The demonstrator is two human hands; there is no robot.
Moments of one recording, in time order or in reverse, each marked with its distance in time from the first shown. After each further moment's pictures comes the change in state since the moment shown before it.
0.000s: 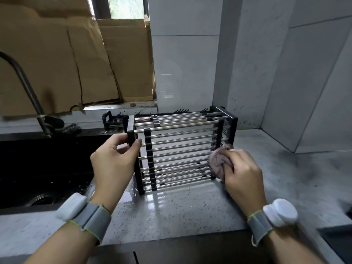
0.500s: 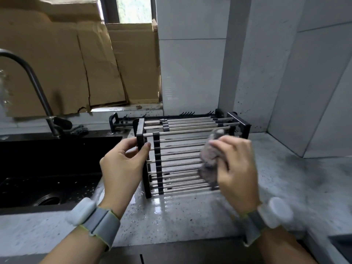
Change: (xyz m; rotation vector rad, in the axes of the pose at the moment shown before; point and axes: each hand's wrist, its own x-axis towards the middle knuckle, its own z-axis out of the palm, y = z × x) left_hand -0.004 0.000 -0.003 -0.066 -0.018 -0.018; right_hand 0.020 -0.051 -0.001 0.132 0.109 -0.100
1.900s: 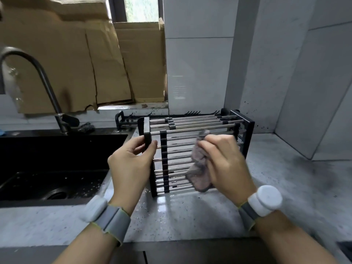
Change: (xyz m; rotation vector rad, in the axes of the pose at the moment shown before) left_hand -0.005 0.004 0.008 -0.012 0.042 0.004; right_hand 0.011 0.009 0.020 -0.042 -0.201 -0.285
